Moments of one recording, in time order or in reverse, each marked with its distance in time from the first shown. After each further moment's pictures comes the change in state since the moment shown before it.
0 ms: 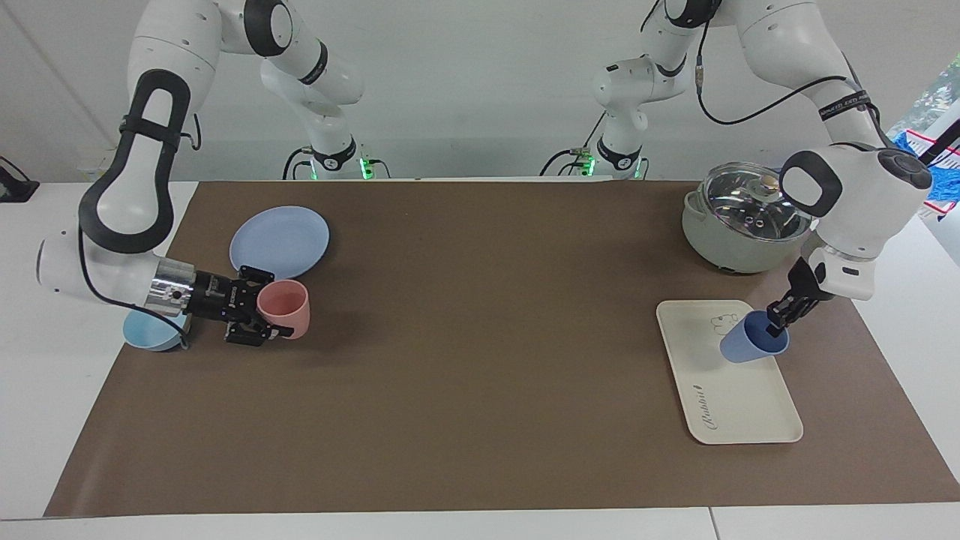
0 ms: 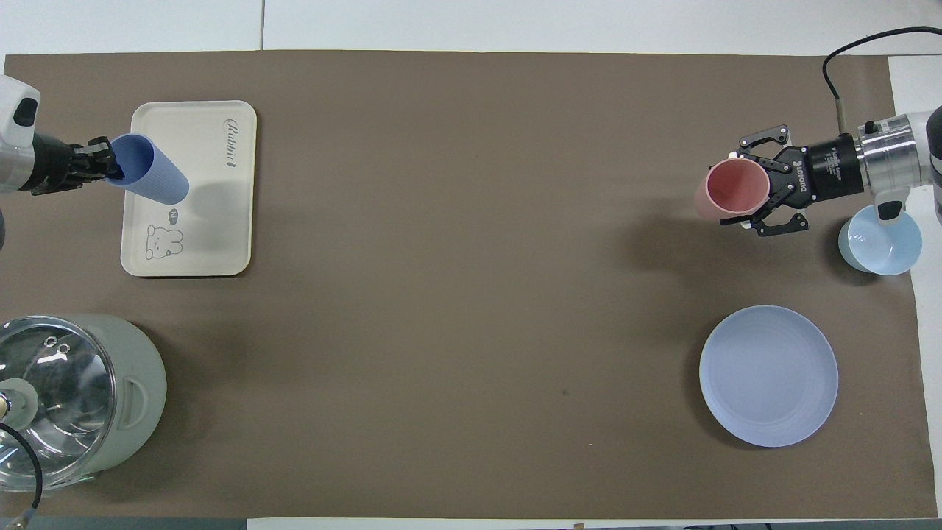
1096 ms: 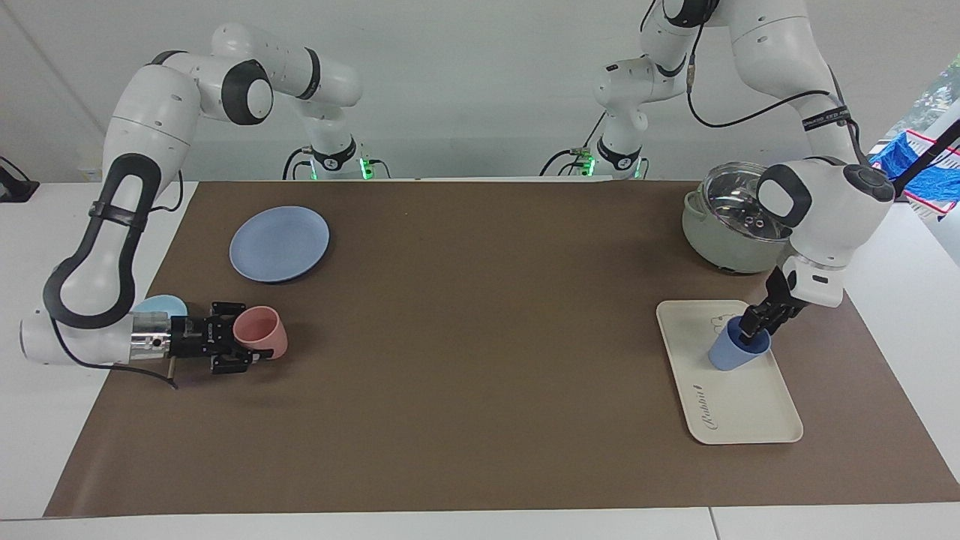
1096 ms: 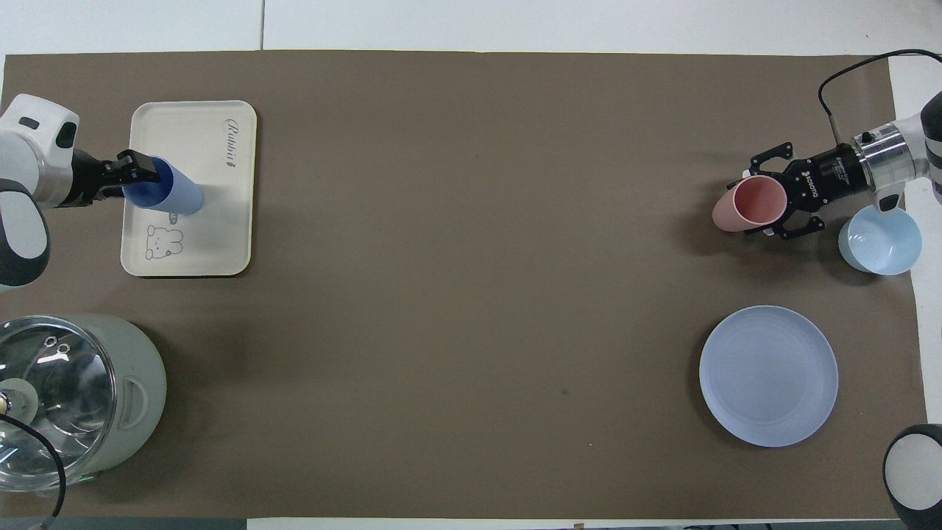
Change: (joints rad) left arm -0.034 -0.011 -0.013 -0.024 0.026 -0.011 0.030; right arm -0.104 0.360 0.007 0.361 -0.081 -0.245 -0.154
